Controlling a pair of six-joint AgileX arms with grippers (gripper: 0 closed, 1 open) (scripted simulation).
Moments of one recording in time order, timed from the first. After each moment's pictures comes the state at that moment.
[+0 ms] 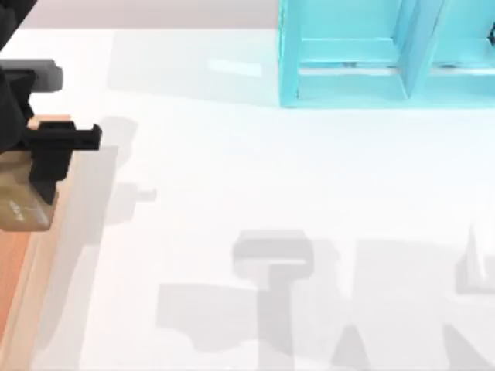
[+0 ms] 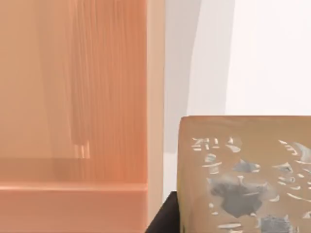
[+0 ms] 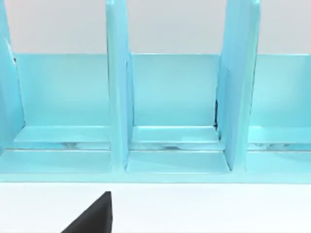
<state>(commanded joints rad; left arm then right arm) -0.23 1.60 1.45 -1.43 0.00 -0.21 0.00 0.00 0.00 0.00 0.00 0.00</state>
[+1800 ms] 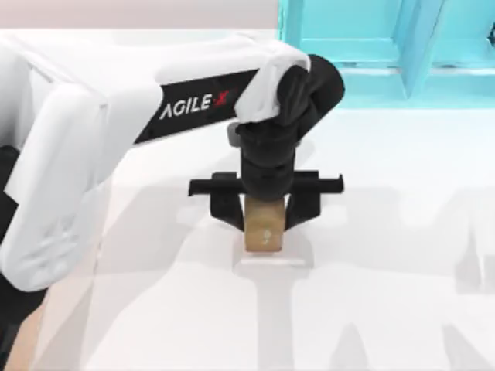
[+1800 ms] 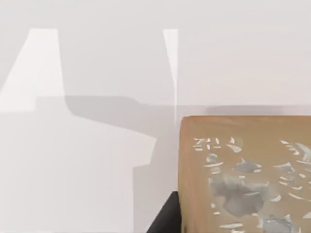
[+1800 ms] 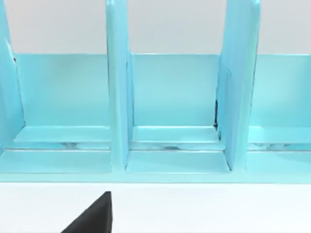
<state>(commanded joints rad) -0.73 2.29 1.80 -1.08 0.00 -0.71 0.00 0.00 0.00 0.00 0.00 0.00</state>
